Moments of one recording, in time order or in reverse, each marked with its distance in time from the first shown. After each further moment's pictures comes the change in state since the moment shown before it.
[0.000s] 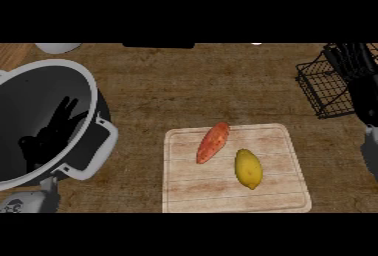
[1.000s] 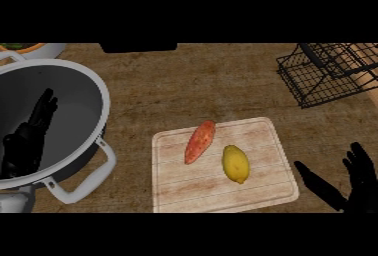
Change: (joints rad) left arm 0.010 0.130 -0.015 -0.053 -0.161 -0.032 -0.070; right arm 0.649 0.224 0.122 -0.370 0.342 -0.760 0.384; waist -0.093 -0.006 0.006
